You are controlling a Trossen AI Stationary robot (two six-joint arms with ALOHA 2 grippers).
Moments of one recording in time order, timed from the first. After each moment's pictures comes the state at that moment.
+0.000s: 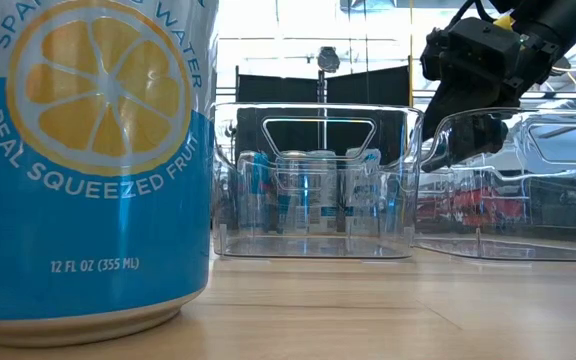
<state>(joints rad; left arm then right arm) -1.13 1.71 1.29 -1.05 0.00 -2.29 0.28 1.24 0.63 -0.20 0.33 0.75</state>
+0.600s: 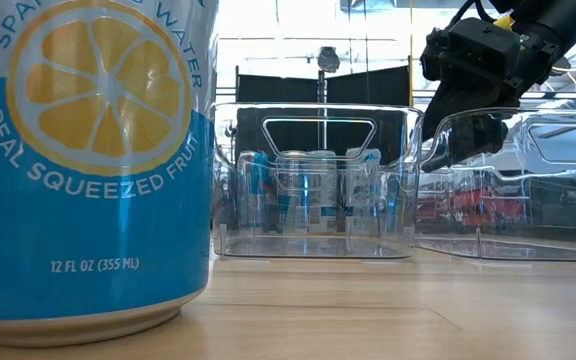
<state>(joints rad) -1.13 1.72 1.29 -1.01 0.01 -2.26 0.28 1.24 0.63 -0.20 0.33 0.75</state>
